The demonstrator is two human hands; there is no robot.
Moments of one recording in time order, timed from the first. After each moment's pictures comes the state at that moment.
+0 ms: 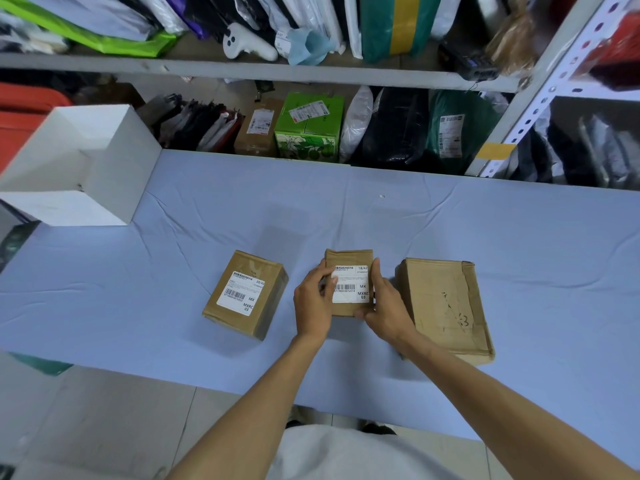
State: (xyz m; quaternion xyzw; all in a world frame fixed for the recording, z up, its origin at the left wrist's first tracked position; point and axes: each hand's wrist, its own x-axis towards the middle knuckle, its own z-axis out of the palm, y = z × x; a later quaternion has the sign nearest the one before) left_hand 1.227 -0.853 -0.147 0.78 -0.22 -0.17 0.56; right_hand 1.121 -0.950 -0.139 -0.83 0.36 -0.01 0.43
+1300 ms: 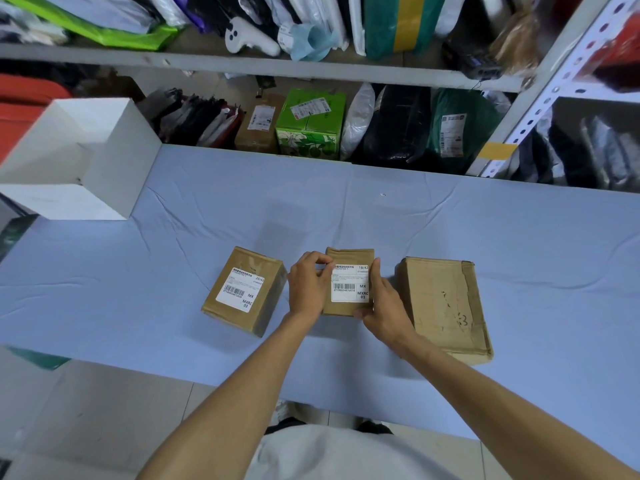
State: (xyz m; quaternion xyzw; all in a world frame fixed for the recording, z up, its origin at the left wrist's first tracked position) left_hand 1.253 -0.864 -0.130 0.83 -0.26 -0.13 0.47; right_hand 1.117 -0.944 -0.134 -0.84 0.36 0.00 0.42
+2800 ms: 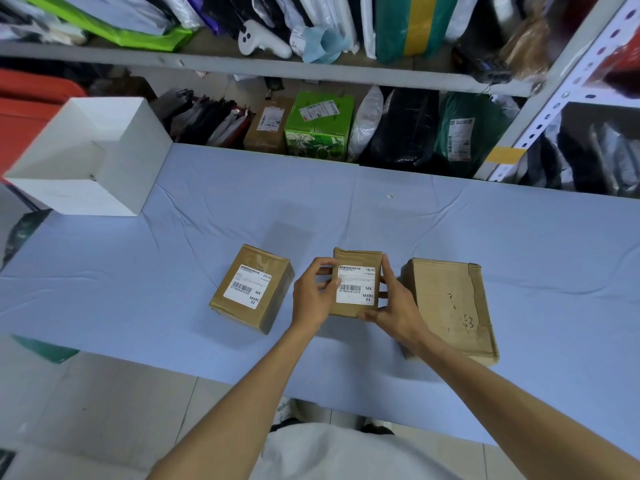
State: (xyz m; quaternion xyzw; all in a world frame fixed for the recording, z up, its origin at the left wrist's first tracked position) left_hand 1.242 -0.841 -0.136 0.75 -0.22 -0.26 0.56; right_hand 1.111 -0.952 -0.133 -0.79 0.34 -0.04 0.52
